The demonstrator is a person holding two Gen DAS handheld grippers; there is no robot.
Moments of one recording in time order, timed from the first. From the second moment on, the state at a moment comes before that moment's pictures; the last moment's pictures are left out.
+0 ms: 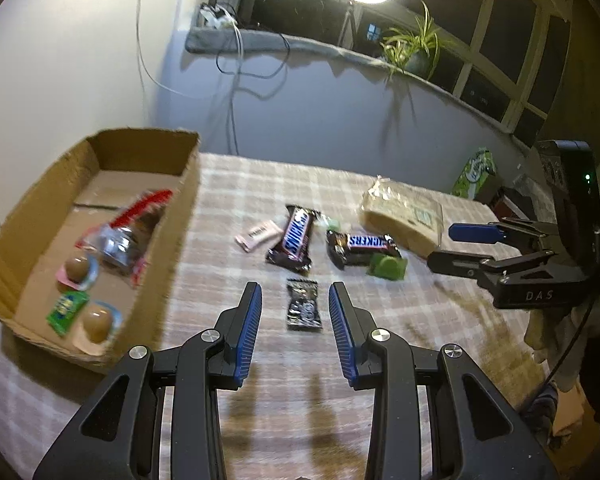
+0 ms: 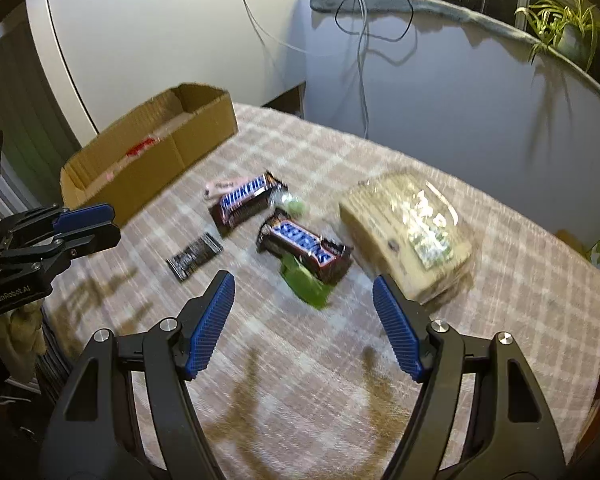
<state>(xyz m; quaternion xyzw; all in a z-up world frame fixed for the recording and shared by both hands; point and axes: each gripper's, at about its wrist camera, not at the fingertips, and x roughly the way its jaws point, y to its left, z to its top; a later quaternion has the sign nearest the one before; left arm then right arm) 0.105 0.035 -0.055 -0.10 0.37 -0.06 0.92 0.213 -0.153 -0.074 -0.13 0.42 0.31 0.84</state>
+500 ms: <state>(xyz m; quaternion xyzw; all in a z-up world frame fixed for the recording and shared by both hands) 0.141 0.016 -0.093 -0.10 0.43 -0.07 0.90 0.240 -0.137 -0.119 -0.11 0.47 0.31 0.82</state>
